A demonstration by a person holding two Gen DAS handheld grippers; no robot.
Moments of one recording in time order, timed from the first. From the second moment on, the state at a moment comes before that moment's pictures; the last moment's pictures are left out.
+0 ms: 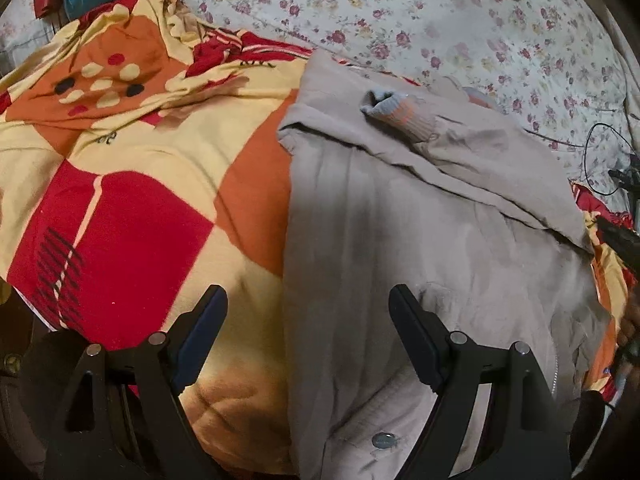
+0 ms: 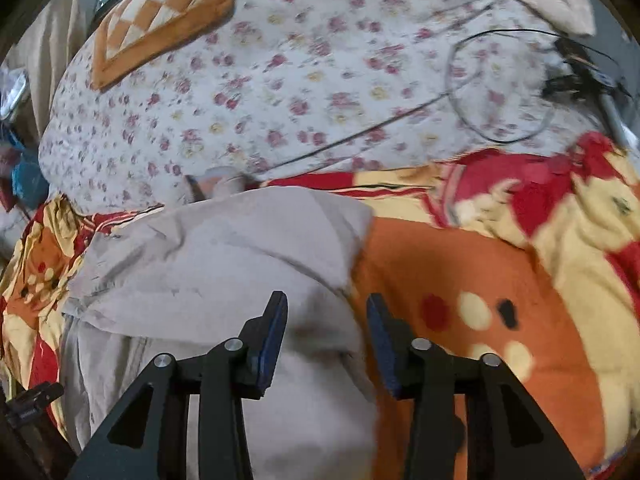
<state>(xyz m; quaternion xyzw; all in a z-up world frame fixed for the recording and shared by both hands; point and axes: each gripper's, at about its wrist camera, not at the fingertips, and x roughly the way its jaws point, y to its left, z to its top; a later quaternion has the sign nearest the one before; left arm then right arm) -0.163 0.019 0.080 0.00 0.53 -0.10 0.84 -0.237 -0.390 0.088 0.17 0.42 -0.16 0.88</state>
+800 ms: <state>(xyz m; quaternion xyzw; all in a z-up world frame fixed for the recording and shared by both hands) -0.207 0.029 0.088 0.02 0.52 -0.14 0.84 -0.382 -0.348 0.151 0.10 0.51 -0.03 0.86</state>
